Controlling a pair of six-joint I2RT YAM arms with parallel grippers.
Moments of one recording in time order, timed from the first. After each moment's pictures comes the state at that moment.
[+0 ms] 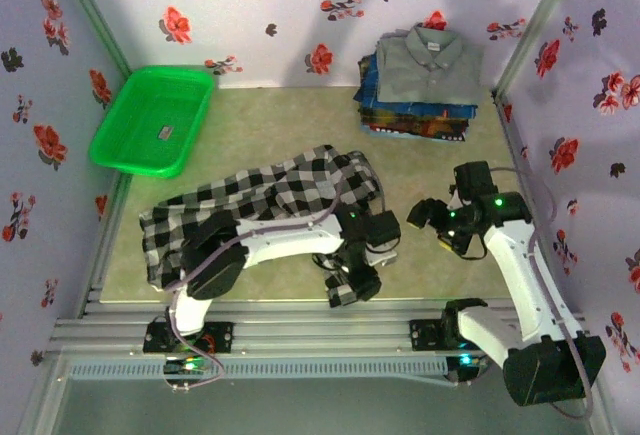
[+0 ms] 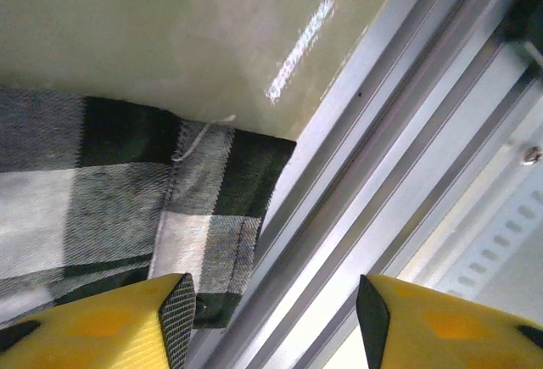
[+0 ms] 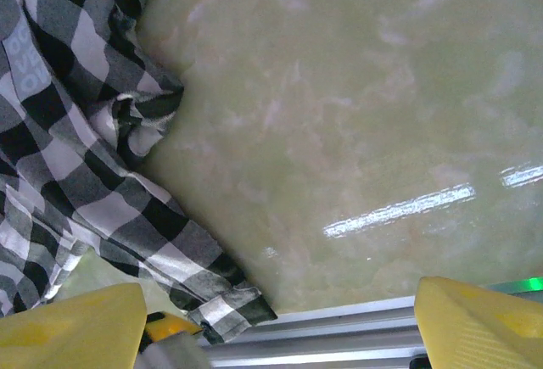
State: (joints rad) left arm -1.27 2.01 1.59 -1.04 0.24 -0.25; right arm 0.13 0.98 0.93 -1.18 -0.30 0.64
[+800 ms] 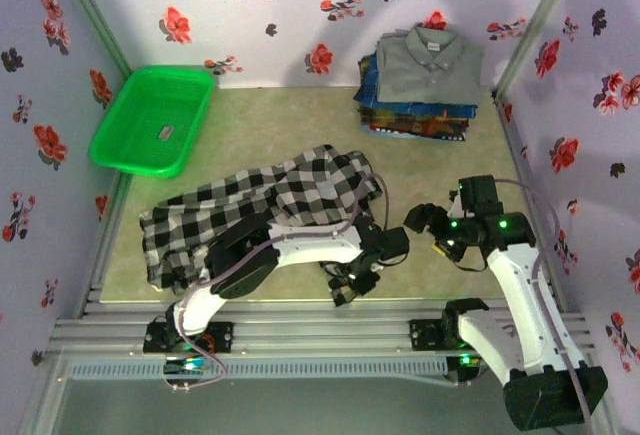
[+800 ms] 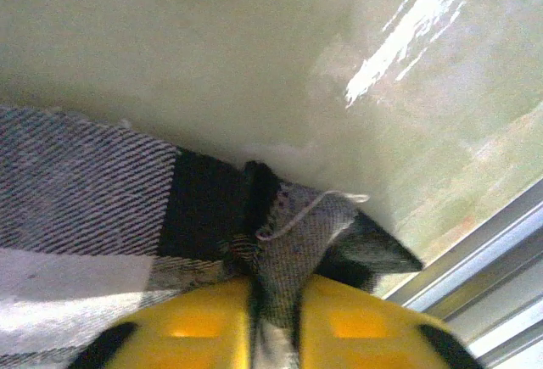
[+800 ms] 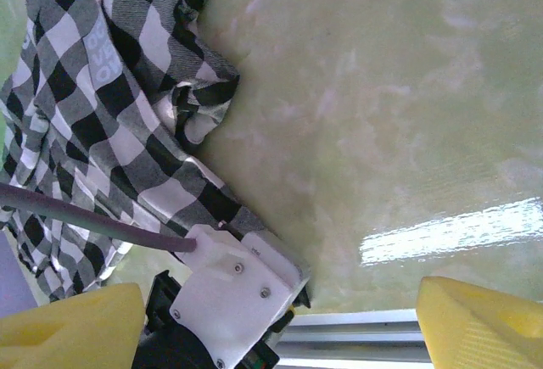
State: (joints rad) left arm -1.29 2.15 1.63 -1.02 0.04 -0.36; right arm 0.12 0.85 0.84 -1.10 -0.40 0.69
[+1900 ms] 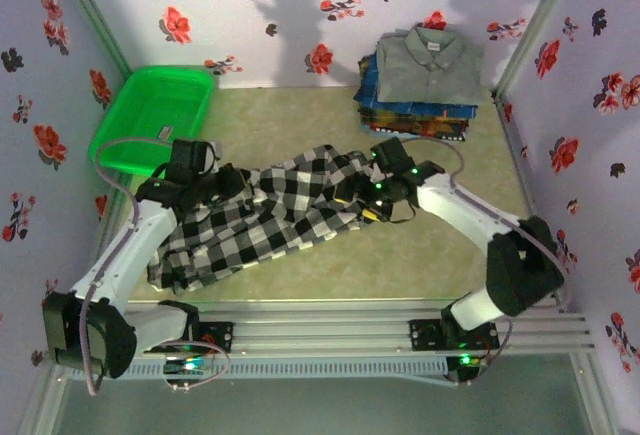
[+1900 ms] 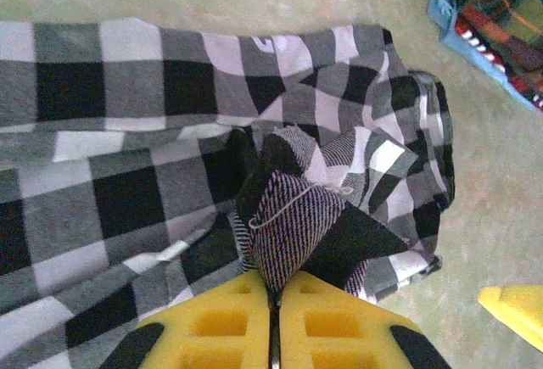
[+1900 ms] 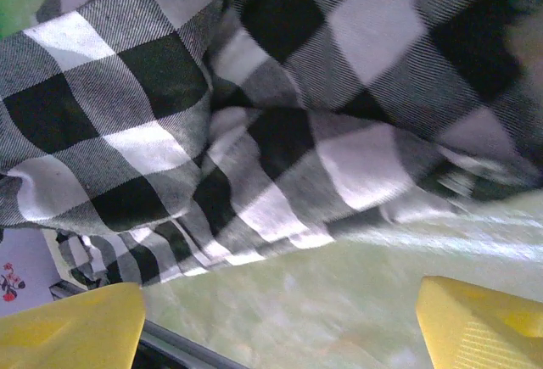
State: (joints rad) left arm -0.26 1.17 0.97 -0.64 0.26 -0.61; right arm 0.54 1.54 1.09 -0.61 -0.42 0.84
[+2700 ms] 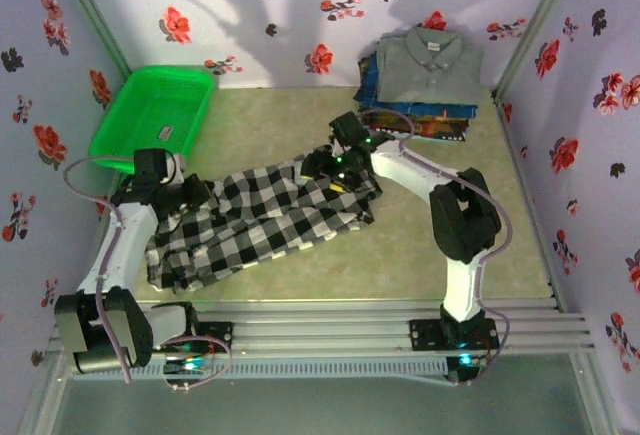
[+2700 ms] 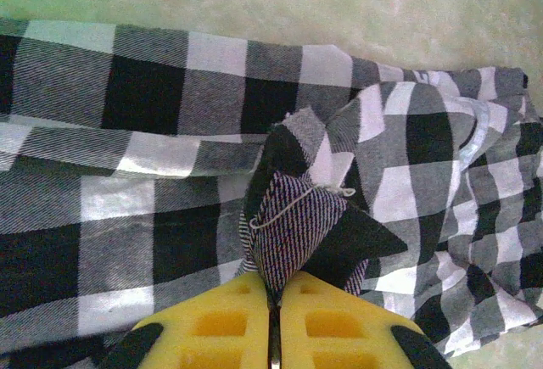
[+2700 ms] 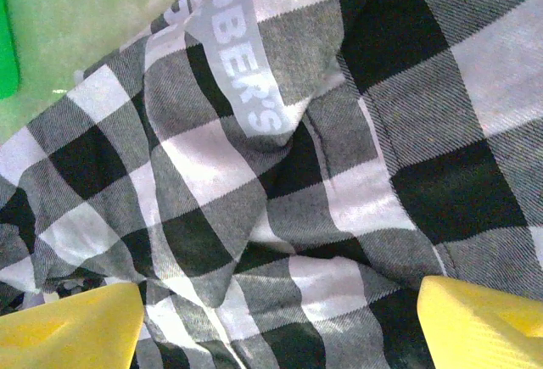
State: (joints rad) left arm 0.06 1.18 0.88 -0.69 0.32 -0.41; right arm 0.60 1.95 1.51 -0.61 -0.39 0.77
